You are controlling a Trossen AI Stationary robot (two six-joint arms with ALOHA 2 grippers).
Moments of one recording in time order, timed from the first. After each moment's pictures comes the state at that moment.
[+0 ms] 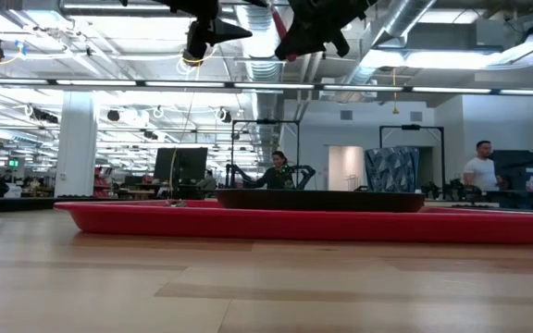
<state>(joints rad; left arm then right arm) 0.16 1.26 0.93 0.35 -0.36 -0.49 -0.08 1.51 1.24 -0.12 0.46 0.16</state>
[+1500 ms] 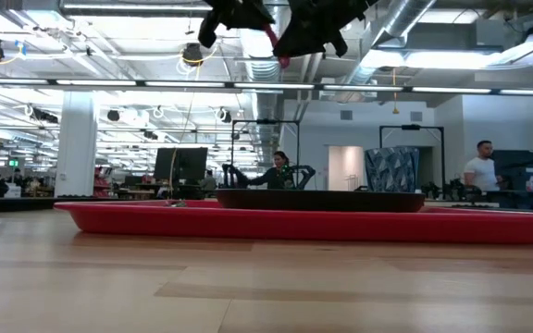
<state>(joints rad) 0.18 1.39 1.24 -0.06 -0.42 -0.47 -0.08 1.51 1.24 -0.11 0.45 0.12</state>
